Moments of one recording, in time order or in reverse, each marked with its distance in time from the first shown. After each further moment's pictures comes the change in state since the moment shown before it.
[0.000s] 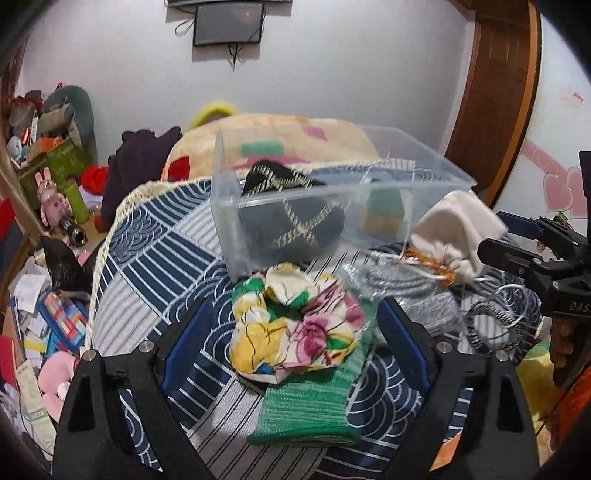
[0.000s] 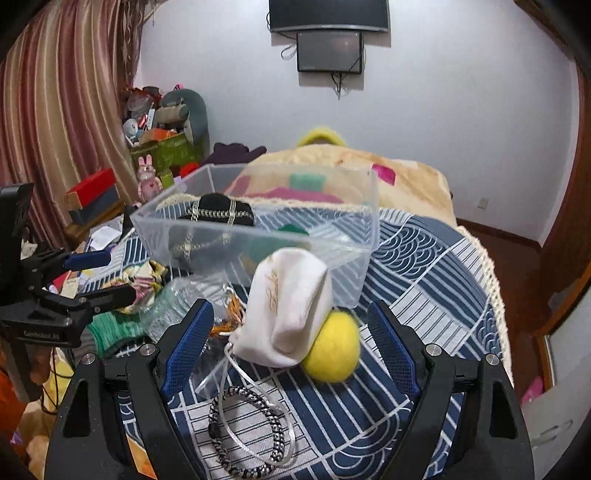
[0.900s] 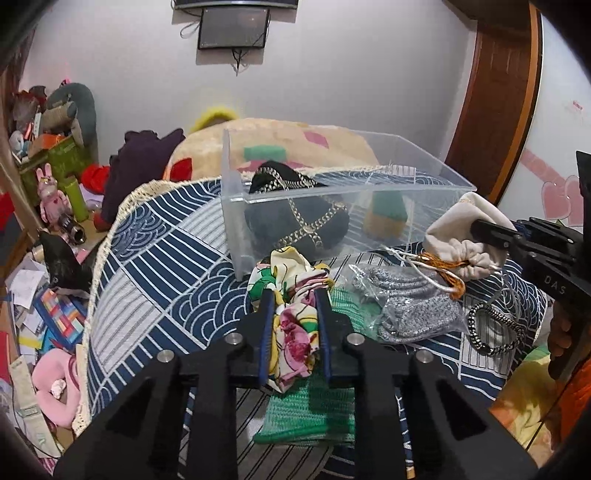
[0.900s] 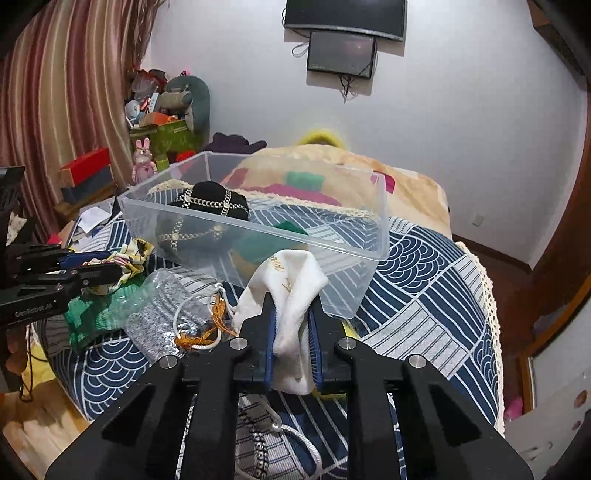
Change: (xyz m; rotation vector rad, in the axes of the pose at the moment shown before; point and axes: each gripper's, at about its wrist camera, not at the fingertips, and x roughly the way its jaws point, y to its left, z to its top) left arm -0.008 0.007 -0.003 -0.015 -0.044 -0.011; right arm 0.006 0.006 0.002 -0.091 -0.009 -0.051
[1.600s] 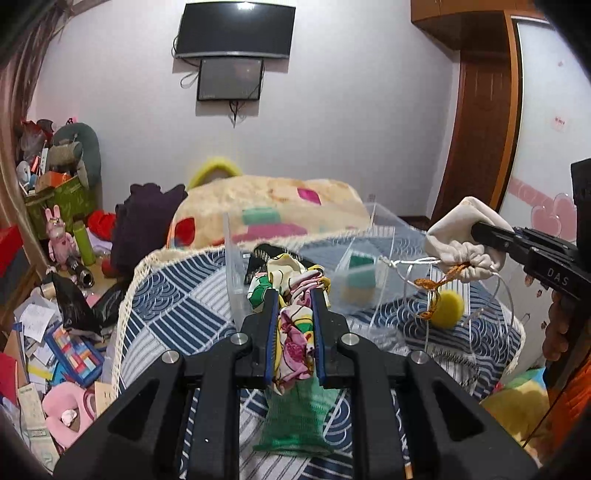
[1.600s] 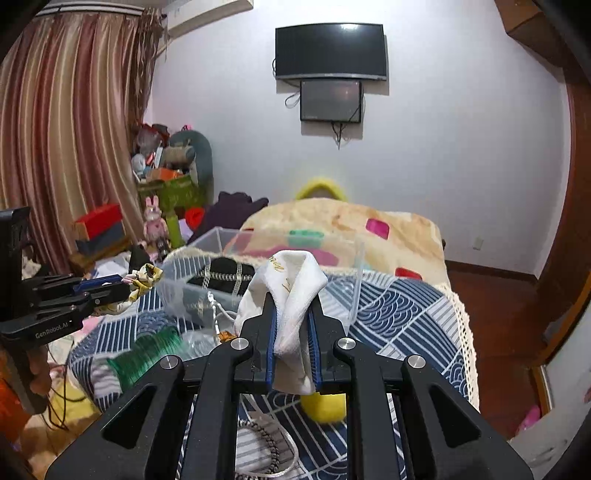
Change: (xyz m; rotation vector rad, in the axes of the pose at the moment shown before) left arm -0.059 -0.014 0.033 0.023 -0.192 -0.006; right arm -0.052 -0.013 0.030 0.072 -0.188 0.034
